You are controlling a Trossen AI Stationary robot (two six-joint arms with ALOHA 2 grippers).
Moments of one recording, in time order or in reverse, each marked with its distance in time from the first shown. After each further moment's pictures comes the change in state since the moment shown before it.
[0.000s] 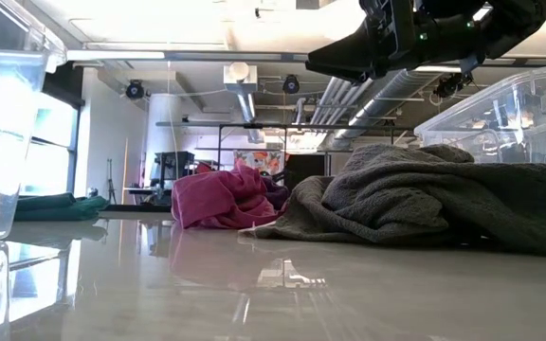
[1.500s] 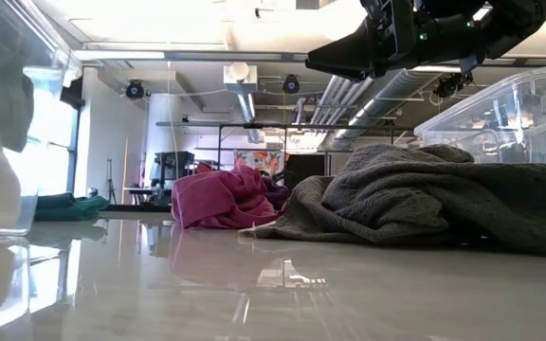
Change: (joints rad) left arm 0.015 -0.132 0.070 -0.123 -0.564 0.375; right arm 0.000 0.000 0.000 0.007 0.000 -0.037
